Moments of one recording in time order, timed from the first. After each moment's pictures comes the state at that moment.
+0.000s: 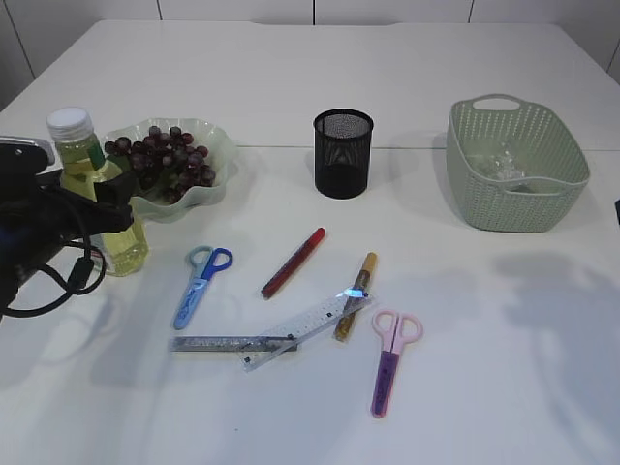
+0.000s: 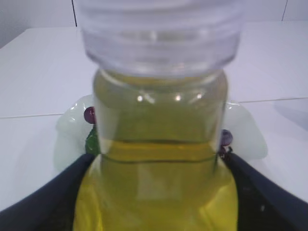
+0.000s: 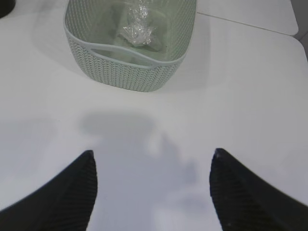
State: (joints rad) left arm -0.19 2.02 -0.67 -0.04 -1.13 -0.02; right arm 0.07 1.17 -0.64 -0.72 0.30 0.54
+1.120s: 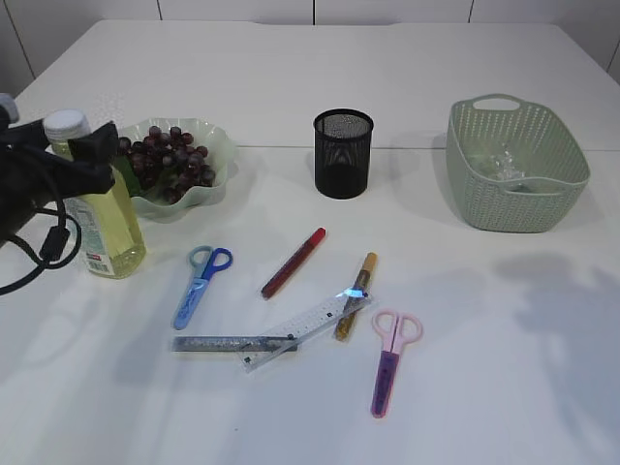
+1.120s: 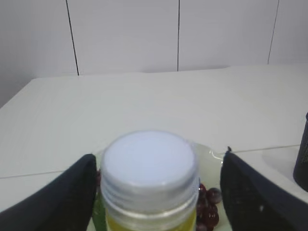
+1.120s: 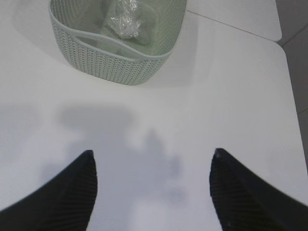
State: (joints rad) left arm -0.19 1.86 -0.62 -0.01 -1.14 0.00; right arm 0.07 1.17 -0.64 -0.82 0.34 0.54
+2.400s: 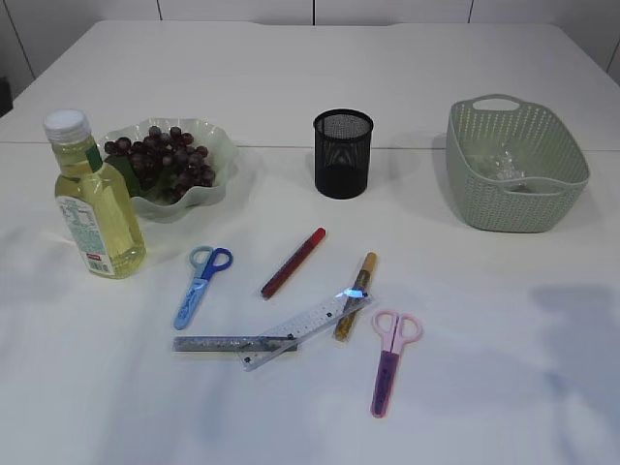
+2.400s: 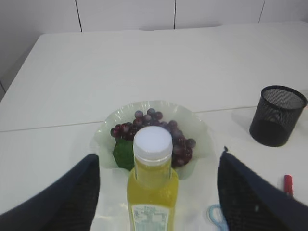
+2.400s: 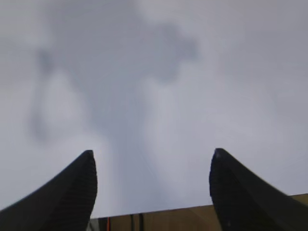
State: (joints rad) left arm -0.19 1.08 -0.61 -0.04 -0.13 0.00; right arm 0.07 1.17 -0.79 -0.26 1.10 0.20
